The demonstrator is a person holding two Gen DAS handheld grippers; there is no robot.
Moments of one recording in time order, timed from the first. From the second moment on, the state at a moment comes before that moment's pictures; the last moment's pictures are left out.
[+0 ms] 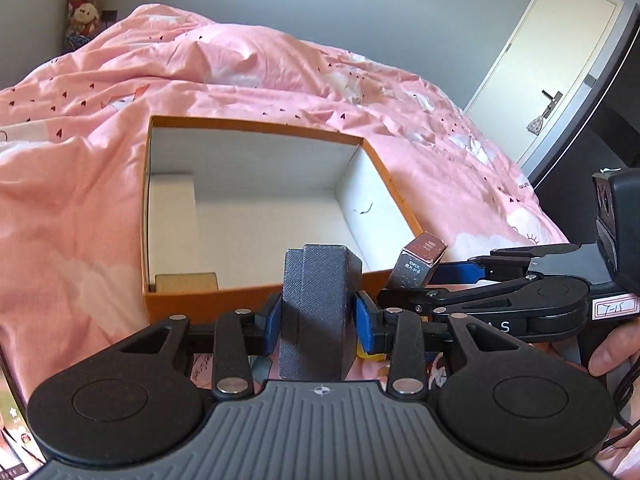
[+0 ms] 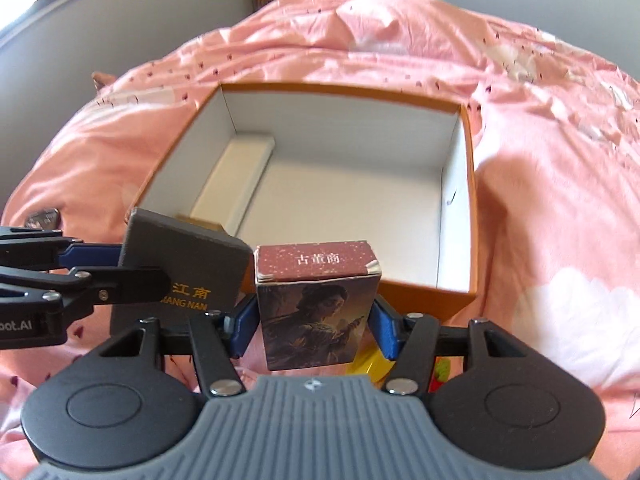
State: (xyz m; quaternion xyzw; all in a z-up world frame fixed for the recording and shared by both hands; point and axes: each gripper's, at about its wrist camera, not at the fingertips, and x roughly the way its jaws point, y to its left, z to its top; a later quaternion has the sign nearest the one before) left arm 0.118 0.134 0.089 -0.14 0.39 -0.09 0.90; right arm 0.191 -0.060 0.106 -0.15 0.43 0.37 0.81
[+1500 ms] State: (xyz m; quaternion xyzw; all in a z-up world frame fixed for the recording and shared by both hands) left arm 0.354 0.194 -0.005 -0.15 0.55 -0.02 0.82; right arm 0.395 0.021 0.011 -0.09 0.53 0.33 0.78
